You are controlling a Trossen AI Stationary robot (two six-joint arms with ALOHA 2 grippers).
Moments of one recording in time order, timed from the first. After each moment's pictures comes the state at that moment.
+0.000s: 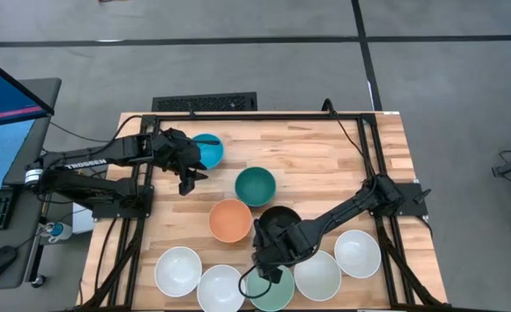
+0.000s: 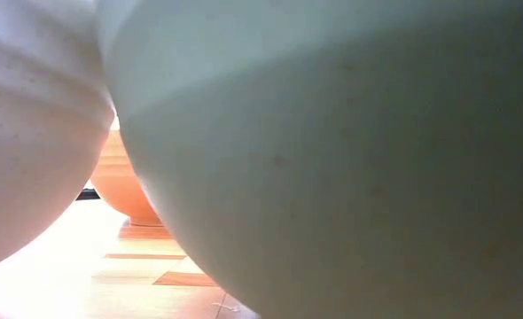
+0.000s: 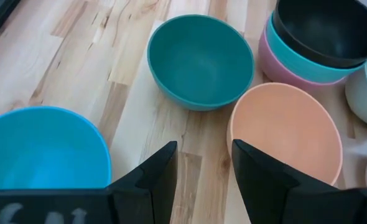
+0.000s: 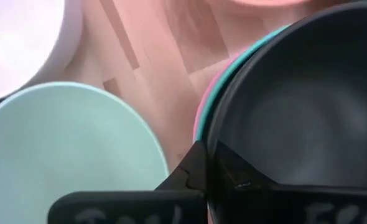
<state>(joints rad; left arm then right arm) 0.26 0.97 0.87 -0.70 0.16 -0.07 0.50 2.11 1.89 -1.12 0.15 0.81</state>
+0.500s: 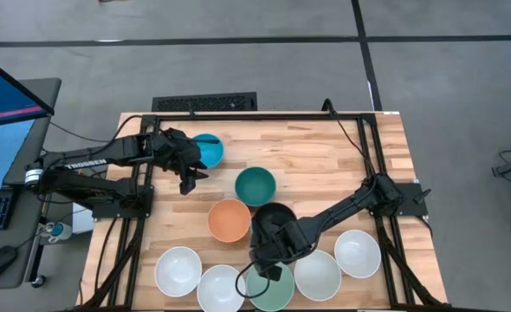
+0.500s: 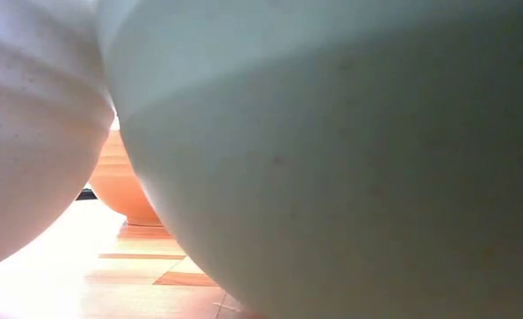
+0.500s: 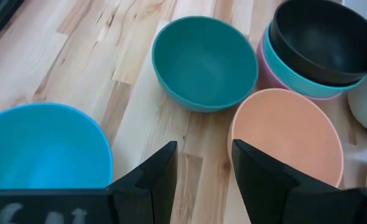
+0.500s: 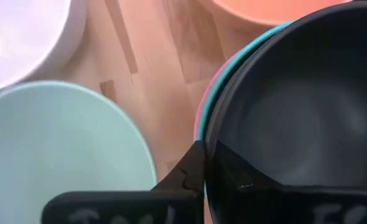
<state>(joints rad) 0.26 0.97 0.87 -0.69 0.15 -0.10 0.49 2.12 1.89 -1.10 0.17 0.68</state>
